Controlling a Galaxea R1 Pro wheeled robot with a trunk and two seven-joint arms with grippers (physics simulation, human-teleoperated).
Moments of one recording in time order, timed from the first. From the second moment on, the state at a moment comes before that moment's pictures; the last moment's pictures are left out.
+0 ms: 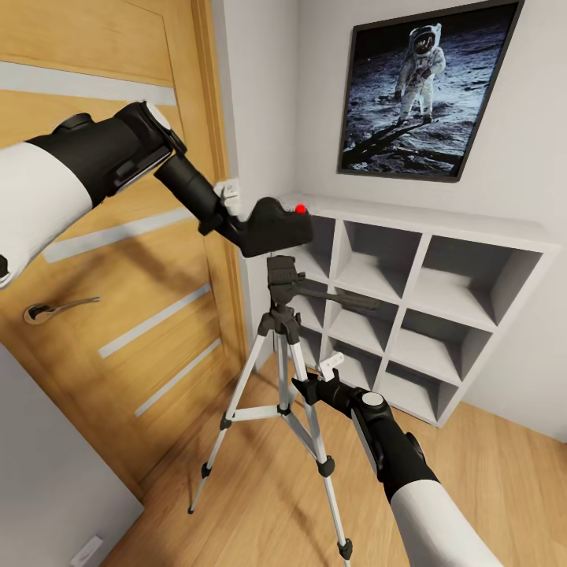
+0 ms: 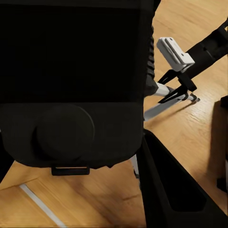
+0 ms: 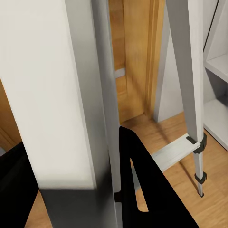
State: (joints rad) left arm -2.00 0.13 -1.33 -0.47 0.37 0.47 -1.47; right arm -0.65 0.15 -0.02 -0.90 0.28 0.17 0.54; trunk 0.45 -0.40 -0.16
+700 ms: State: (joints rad) left arm -2.00 0.07 -1.38 -0.40 0.38 0.47 -1.48; right arm -0.65 0.15 -0.02 -0.90 0.28 0.17 0.54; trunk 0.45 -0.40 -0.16
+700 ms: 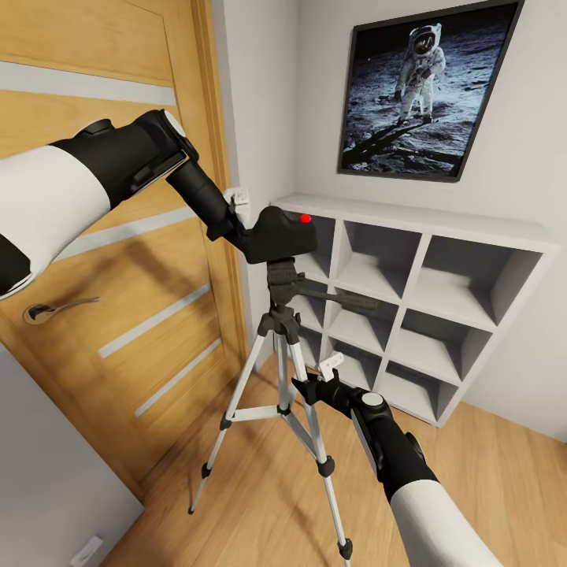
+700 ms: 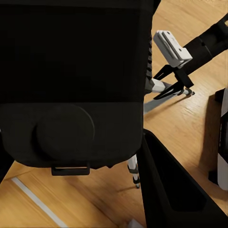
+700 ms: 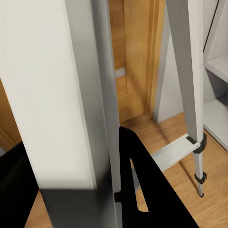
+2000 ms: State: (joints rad) left arm -2.00 0.07 -1.39 -0.39 0.36 0.46 -1.48; right arm -0.65 0.15 -0.02 -0.90 0.28 0.17 0.54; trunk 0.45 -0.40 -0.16
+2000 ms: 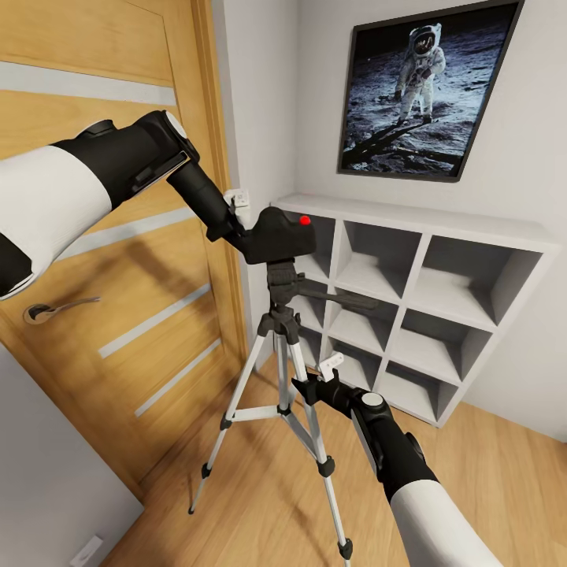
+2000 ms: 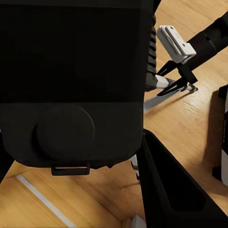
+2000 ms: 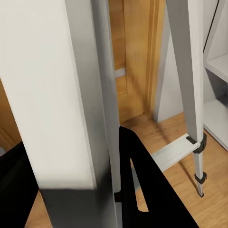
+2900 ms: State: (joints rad) left arm -2.00 0.06 -1.39 -0.36 0.37 0.46 -1.47; right arm -0.65 0.15 -0.01 -0.90 0.28 0.17 0.54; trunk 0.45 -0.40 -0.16
